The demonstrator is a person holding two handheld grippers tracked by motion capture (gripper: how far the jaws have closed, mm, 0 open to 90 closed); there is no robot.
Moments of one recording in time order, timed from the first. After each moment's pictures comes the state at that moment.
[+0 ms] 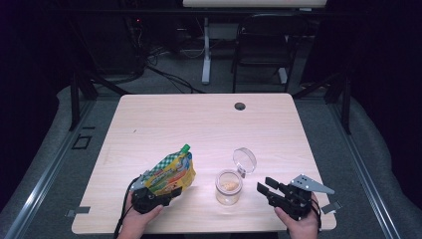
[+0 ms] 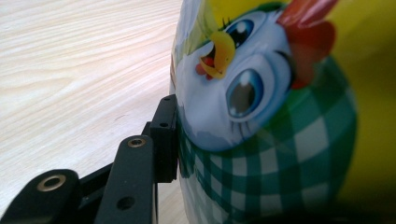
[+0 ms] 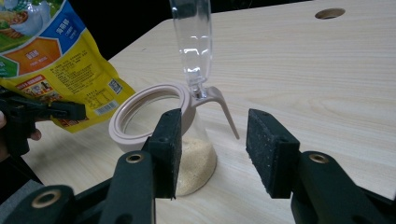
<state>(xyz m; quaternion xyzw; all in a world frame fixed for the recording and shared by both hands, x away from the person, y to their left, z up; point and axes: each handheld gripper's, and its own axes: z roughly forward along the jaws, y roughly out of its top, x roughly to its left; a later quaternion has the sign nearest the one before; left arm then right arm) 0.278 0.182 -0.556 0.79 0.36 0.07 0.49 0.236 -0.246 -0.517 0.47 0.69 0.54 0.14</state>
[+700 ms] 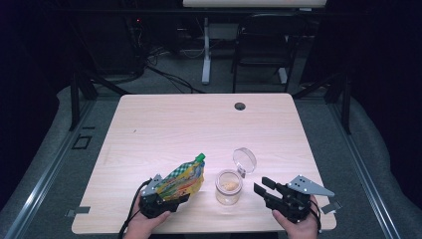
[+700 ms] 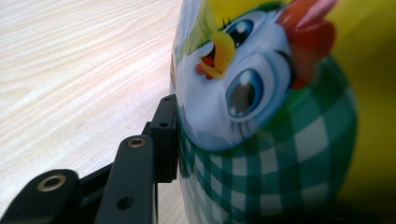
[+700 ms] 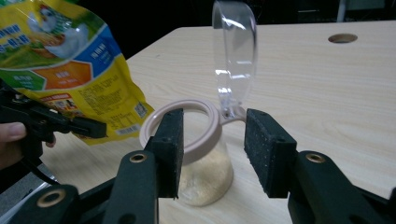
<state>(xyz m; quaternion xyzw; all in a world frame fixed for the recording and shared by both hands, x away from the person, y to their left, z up) 0.267 0.159 -0.550 0.82 0.32 0.08 0.46 0.225 -0.233 -0.496 0.44 0.70 0.54 0.16</state>
